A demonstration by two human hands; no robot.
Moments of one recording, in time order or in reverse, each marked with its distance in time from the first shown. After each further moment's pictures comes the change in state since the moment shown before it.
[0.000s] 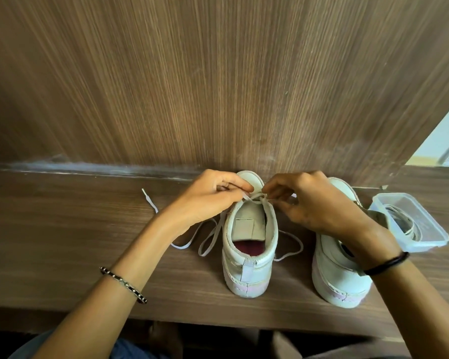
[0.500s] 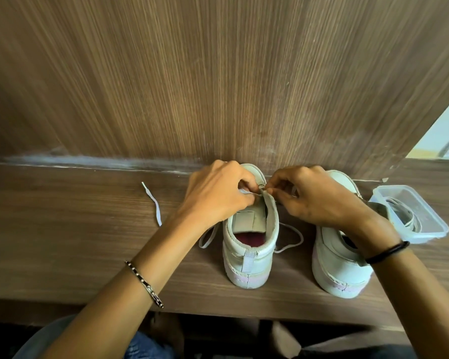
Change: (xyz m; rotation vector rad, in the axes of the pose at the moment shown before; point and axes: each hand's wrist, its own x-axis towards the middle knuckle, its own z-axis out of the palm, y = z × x) left_hand -0.002 0.020 0.018 0.646 0.199 0.098; right_hand 0.000 -0.003 -0.002 -0.018 -0.048 0.071
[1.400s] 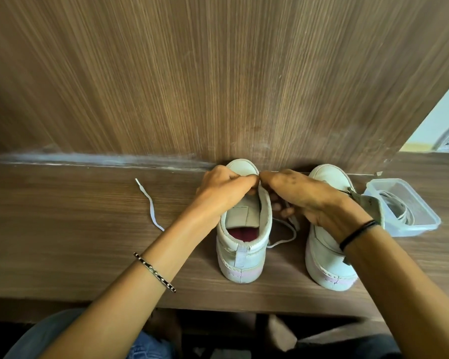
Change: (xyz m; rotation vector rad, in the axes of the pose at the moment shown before) left_hand 0.008 0.014 0.026 -0.563 -0.115 -0.475; right_hand 0.011 -0.025 0.008 0.729 -0.262 0.631
